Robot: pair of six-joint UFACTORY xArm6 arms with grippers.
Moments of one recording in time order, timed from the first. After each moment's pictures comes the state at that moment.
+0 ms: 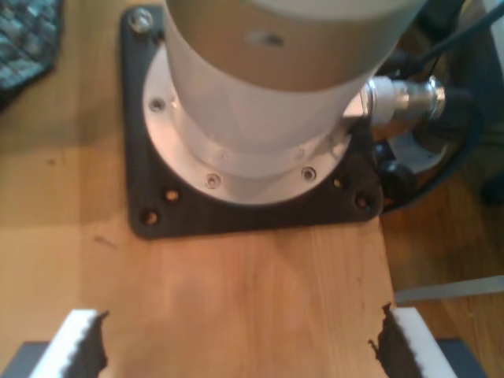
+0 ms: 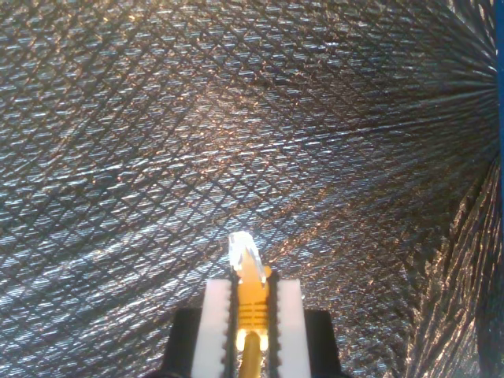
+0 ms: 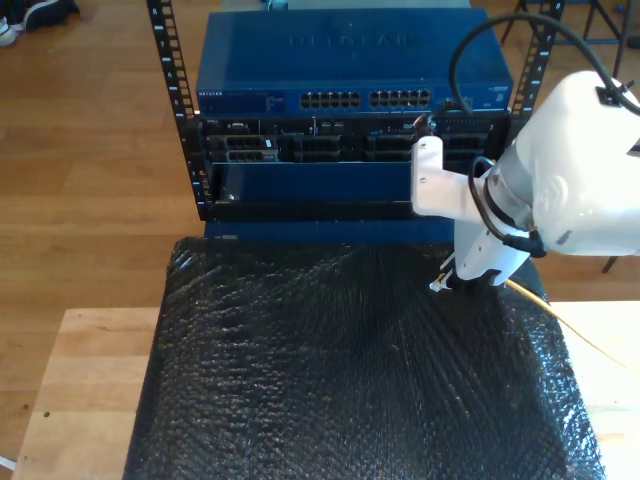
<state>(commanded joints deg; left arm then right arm) 75.2 -29.9 -18.8 2.6 82.5 -192.1 14.2 -12.4 -45.3 13.3 45.9 -78.9</state>
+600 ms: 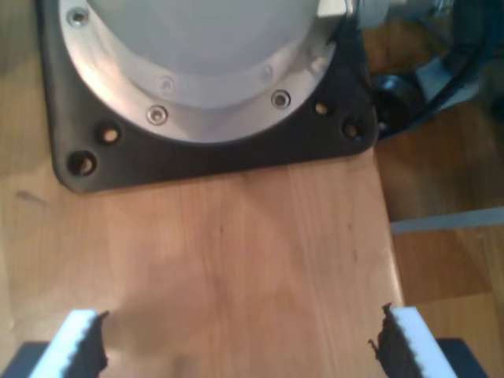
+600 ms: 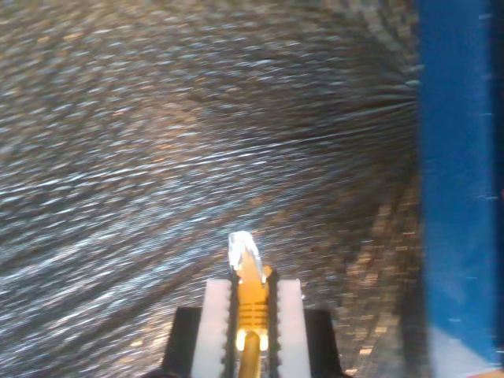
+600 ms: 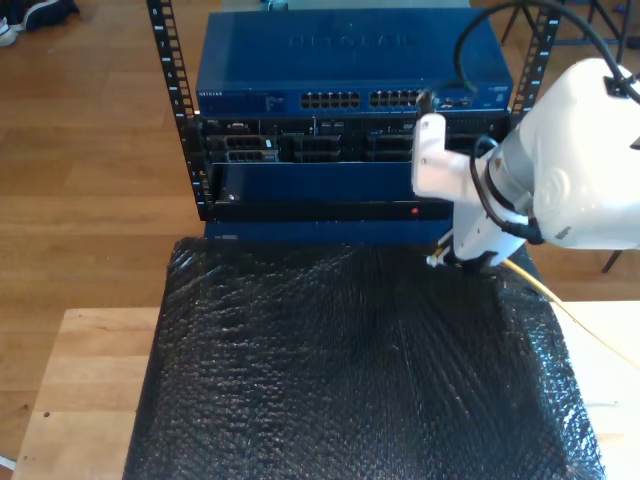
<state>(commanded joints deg) 78.9 -33.8 -8.7 4.1 67.5 -185.8 14.4 -12.5 -46.5 13.4 37.4 -78.8</state>
